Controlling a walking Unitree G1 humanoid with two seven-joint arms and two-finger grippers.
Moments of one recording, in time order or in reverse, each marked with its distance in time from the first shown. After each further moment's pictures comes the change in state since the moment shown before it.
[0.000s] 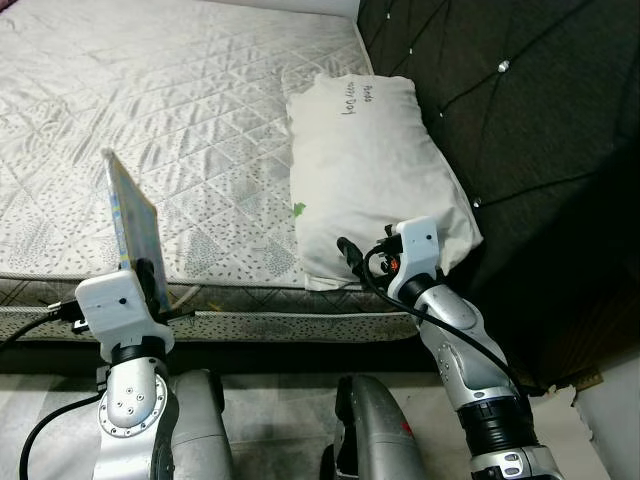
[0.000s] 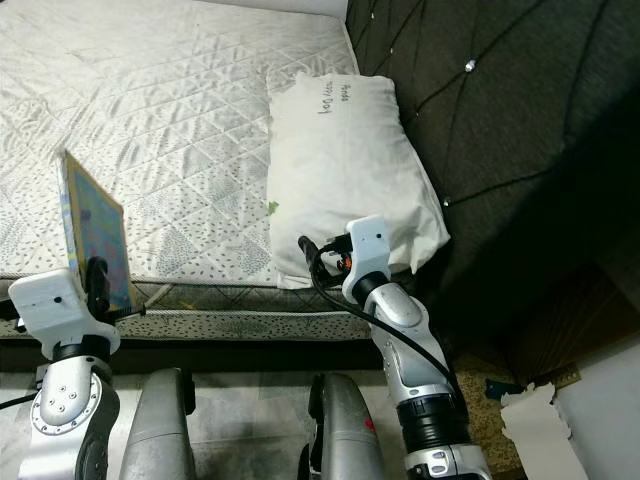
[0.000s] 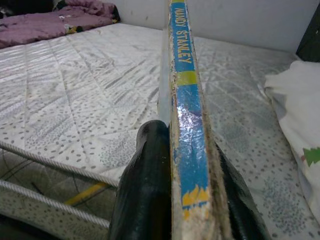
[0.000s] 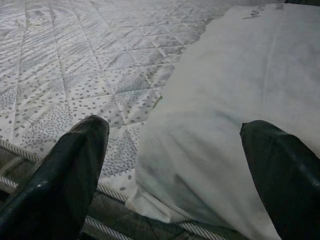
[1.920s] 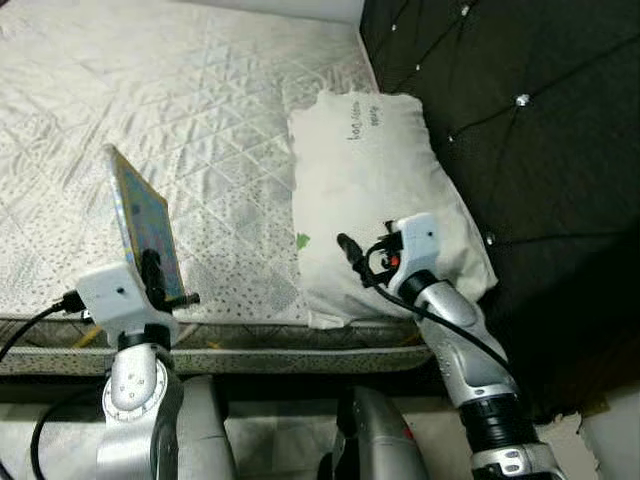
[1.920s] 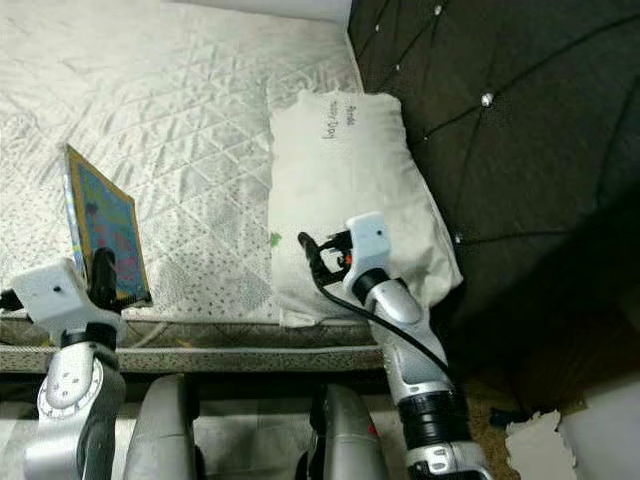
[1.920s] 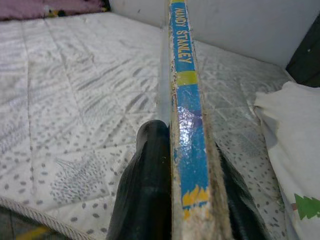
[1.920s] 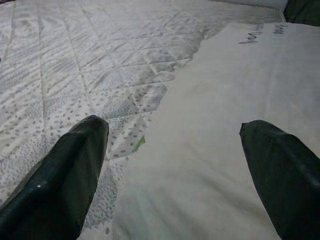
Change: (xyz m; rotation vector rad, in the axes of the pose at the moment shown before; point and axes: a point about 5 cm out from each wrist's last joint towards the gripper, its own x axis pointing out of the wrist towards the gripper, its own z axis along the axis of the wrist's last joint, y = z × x) left arm 0.017 -0.007 -0.004 -0.132 0.019 -0.020; right arm -0.001 -0.006 0.004 -0.019 -0.017 0.003
